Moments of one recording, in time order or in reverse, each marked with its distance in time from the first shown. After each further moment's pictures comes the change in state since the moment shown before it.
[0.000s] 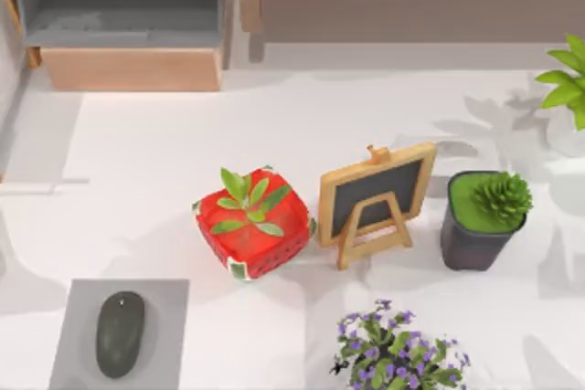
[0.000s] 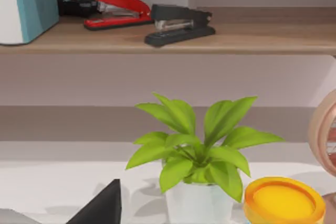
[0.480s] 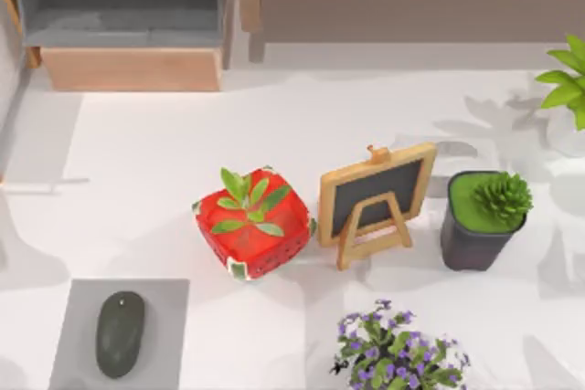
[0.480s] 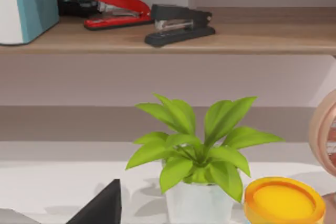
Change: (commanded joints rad) left arm -0.046 0.034 0.086 -0.050 -0.049 0.000; right arm 0.000 0.000 0.000 0.000 0.000 0.000
